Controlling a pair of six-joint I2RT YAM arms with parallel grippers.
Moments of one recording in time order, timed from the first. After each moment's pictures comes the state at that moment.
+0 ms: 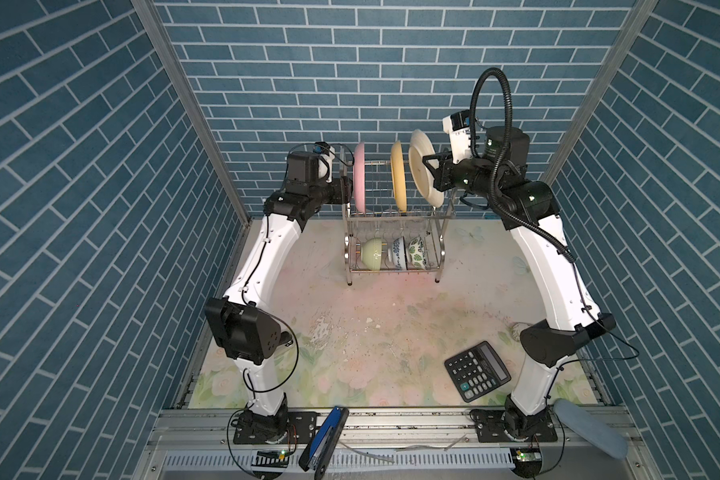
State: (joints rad) left arm -0.26 1.84 2.05 -0.60 0.20 -0.20; right arm 0.52 1.82 2.42 -0.76 -0.22 0.08
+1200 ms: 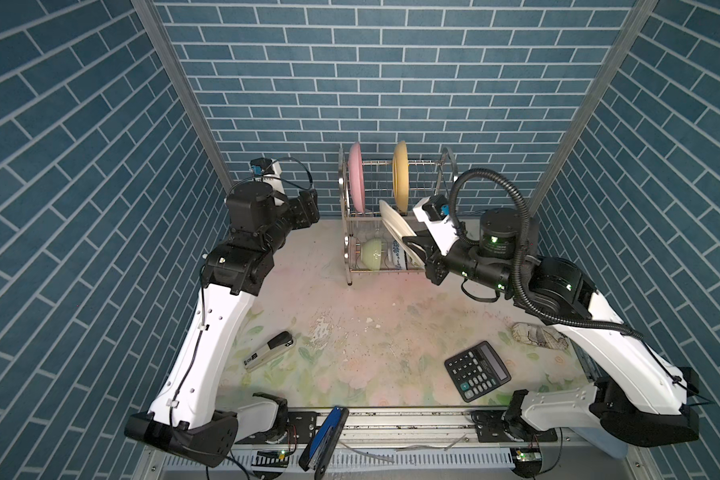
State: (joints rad) left arm -0.26 1.24 1.61 -0.59 -0.05 -0.35; right arm 1.04 1.30 1.76 -0.73 0.09 -0.10
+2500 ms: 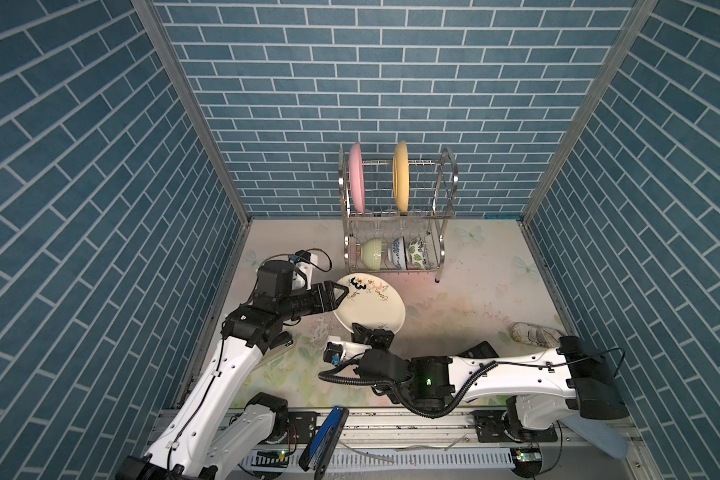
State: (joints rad) left arm -0.29 0.92 0.89 -0.60 0.51 -0.55; right arm 1.56 1.52 1.06 0.02 0.84 -0.57
